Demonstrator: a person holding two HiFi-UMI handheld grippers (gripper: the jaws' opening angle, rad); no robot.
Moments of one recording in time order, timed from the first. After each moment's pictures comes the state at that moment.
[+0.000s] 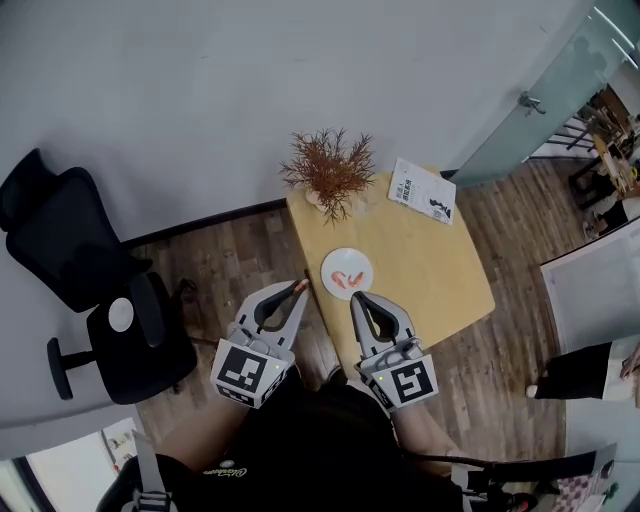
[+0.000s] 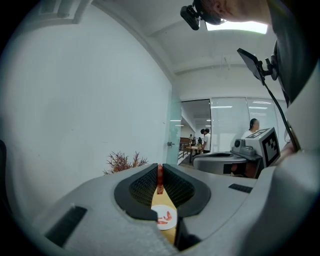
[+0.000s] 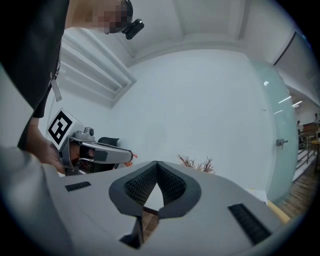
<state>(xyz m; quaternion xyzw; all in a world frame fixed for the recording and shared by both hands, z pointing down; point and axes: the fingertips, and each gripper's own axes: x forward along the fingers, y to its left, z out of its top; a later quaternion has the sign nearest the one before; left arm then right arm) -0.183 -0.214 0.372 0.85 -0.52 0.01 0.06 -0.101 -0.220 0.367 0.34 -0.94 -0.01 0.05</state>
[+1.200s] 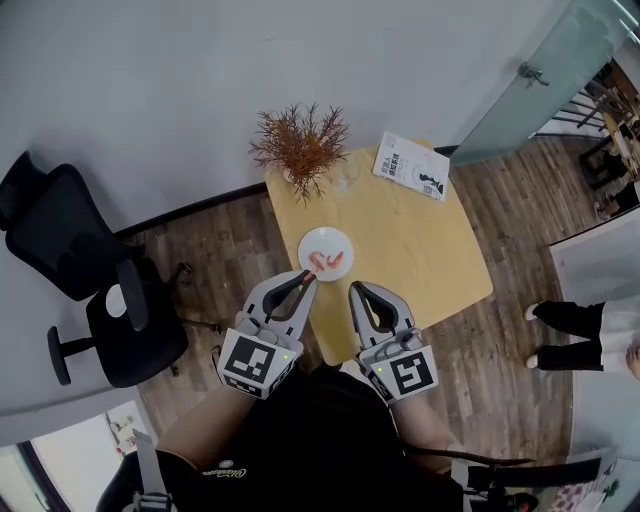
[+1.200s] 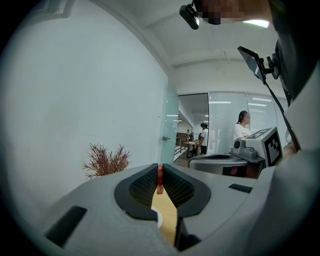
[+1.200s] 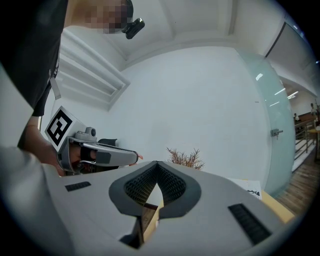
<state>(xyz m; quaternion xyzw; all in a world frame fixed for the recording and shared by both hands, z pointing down) -0.085 -0.232 0.387 0.86 -0.51 0.04 0.07 -0.018 -0.231 0.390 0.34 -0.94 0.03 0.05</state>
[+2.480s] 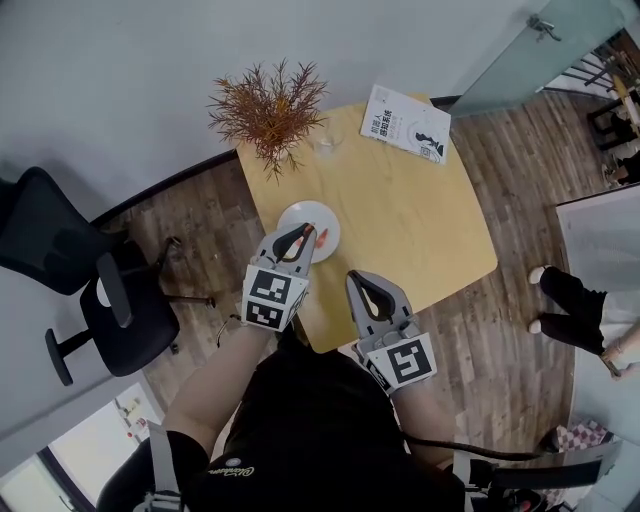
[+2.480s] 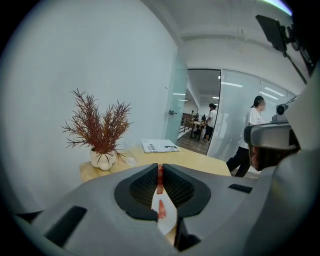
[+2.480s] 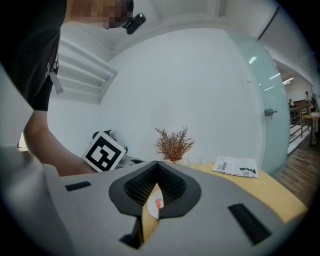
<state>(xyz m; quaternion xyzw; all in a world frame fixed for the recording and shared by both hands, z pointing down) -0.052 -0.345 0.546 0.83 -0.51 0.14 0.17 0.018 -0.271 0.465 0.35 -0.93 0.10 0.10</state>
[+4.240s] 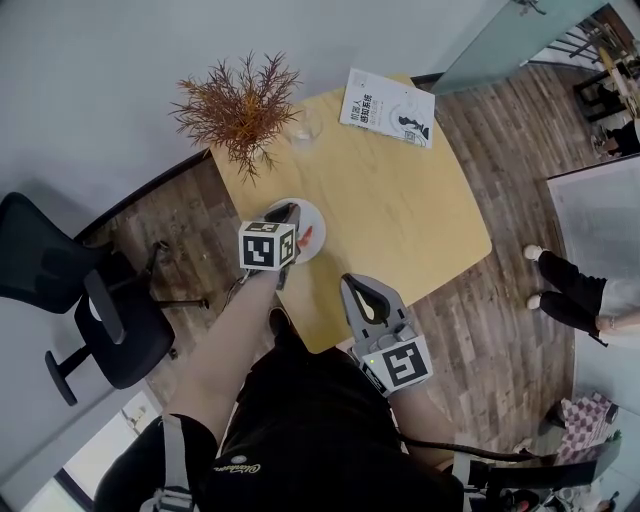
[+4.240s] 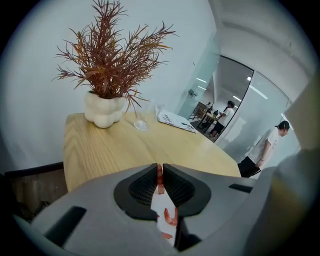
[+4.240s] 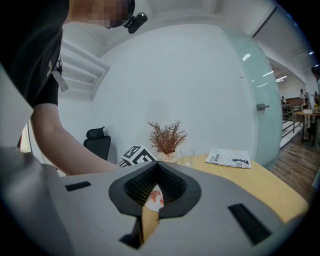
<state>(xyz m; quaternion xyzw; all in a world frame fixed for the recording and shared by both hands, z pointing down) -0.055 -0.409 0.674 0.77 -0.49 0.17 0.37 0.033 -0.276 0.489 0.38 -0.91 0.12 0.12</state>
